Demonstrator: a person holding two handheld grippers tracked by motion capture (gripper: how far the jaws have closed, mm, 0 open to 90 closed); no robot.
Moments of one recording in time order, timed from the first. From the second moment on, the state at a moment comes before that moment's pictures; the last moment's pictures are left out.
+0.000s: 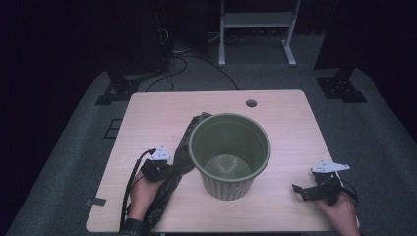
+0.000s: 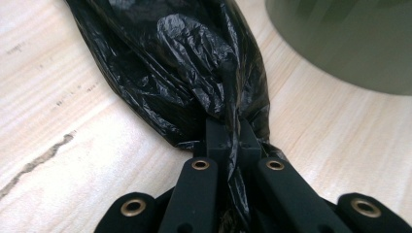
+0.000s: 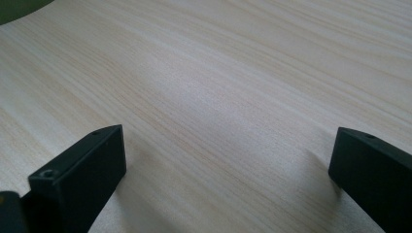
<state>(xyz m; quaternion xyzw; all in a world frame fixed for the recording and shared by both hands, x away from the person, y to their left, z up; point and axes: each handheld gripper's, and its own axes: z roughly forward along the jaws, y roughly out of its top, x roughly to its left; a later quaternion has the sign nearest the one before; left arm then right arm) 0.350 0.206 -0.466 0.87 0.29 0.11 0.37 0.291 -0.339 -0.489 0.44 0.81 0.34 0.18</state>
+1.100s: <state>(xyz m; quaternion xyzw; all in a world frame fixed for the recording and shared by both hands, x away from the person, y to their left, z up) 0.318 0.225 -0.396 0.85 0.13 0.07 0.51 0.291 -0.339 -0.489 0.44 0.81 0.34 0.18</state>
